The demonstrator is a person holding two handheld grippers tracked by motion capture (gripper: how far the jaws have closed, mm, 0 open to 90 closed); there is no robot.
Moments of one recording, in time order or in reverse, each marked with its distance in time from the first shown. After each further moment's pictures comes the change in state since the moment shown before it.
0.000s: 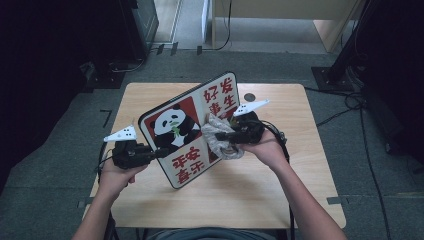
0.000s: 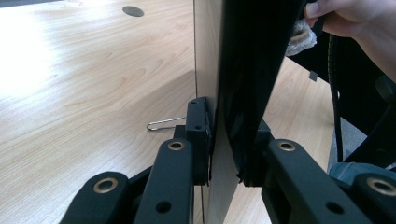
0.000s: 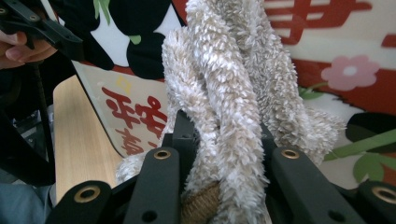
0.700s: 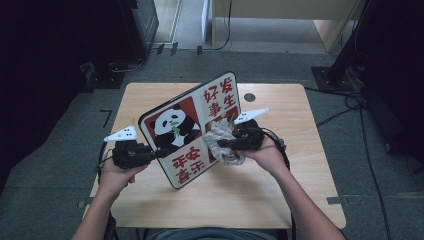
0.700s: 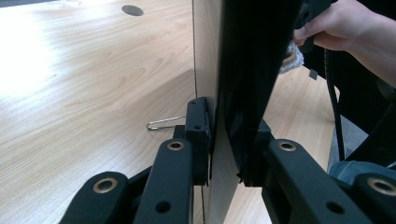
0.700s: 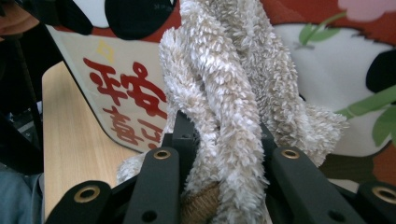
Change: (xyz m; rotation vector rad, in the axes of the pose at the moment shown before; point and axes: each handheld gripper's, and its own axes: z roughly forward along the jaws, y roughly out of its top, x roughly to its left) left arm -0.001 0.001 0.000 0.005 -0.001 0.005; right arm -0.006 -0.025 0.011 0.029 -0.006 0.016
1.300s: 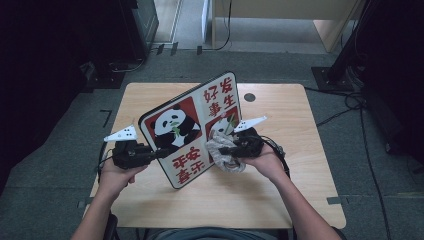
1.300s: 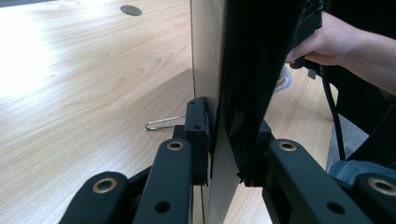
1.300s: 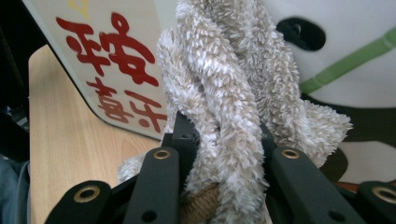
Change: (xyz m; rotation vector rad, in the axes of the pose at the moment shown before) left arm 0.000 0.000 0.000 0.001 -0.006 0.001; right arm -0.005 -0.027 0.015 0.042 -0.004 0.025
